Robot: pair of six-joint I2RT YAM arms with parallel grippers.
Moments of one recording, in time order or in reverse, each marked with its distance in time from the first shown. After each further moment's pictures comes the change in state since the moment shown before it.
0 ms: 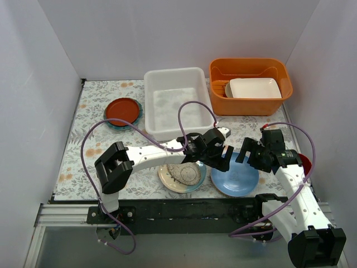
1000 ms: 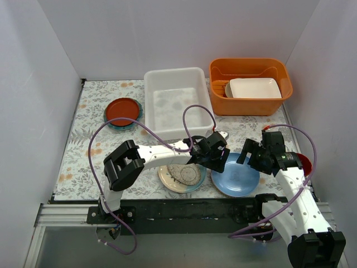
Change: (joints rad) left arm -0.006 0.101 0.015 -0.033 -0.069 -0.026; right arm -0.003 -0.031 -0.030 0.000 0.013 0.024
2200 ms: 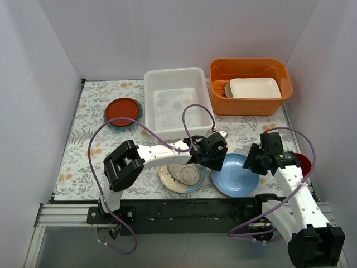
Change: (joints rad) left arm 0.000 0.002 0.004 -0.014 -0.029 -0.011; right arm 0.000 0.027 -0.025 -0.018 0.060 0.045
